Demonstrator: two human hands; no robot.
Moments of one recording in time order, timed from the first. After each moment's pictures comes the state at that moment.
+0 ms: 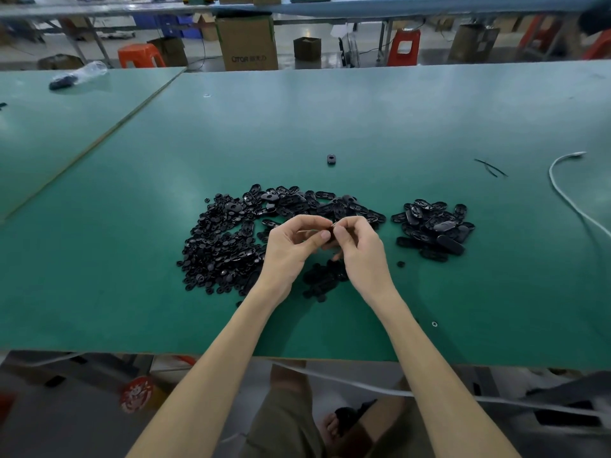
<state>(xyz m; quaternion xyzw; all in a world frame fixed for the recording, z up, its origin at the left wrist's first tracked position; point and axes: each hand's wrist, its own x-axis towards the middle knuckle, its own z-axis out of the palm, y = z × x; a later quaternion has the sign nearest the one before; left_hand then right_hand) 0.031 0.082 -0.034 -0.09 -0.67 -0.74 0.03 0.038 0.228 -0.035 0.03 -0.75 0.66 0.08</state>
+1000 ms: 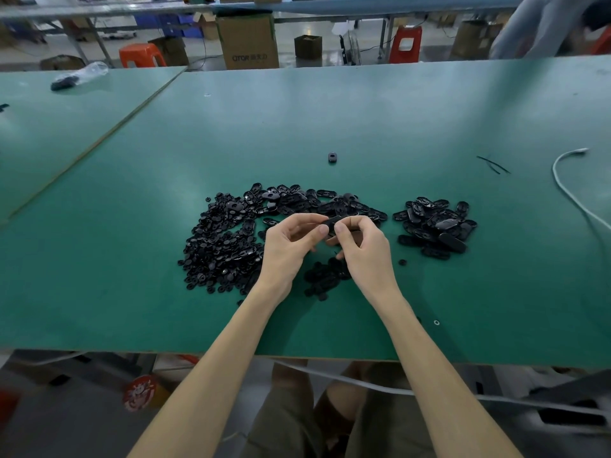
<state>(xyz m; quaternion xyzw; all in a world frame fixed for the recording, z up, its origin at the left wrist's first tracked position) 0.030 0.079 -0.037 -0.06 -0.68 -0.73 0.06 0.045 0.229 -0.028 0.01 -0.77 0.63 0.11</state>
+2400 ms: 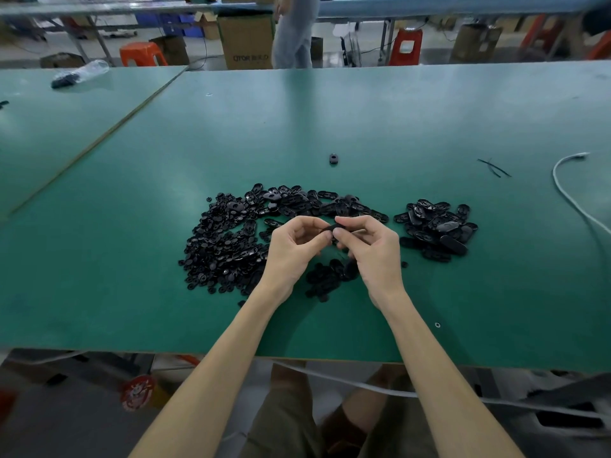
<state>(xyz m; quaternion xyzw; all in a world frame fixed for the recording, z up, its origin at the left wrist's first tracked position) 0.031 0.081 -0.038 -0.06 -0.69 -0.72 0.04 0.037 0.236 -0.039 0.02 -0.67 0.73 0.11</state>
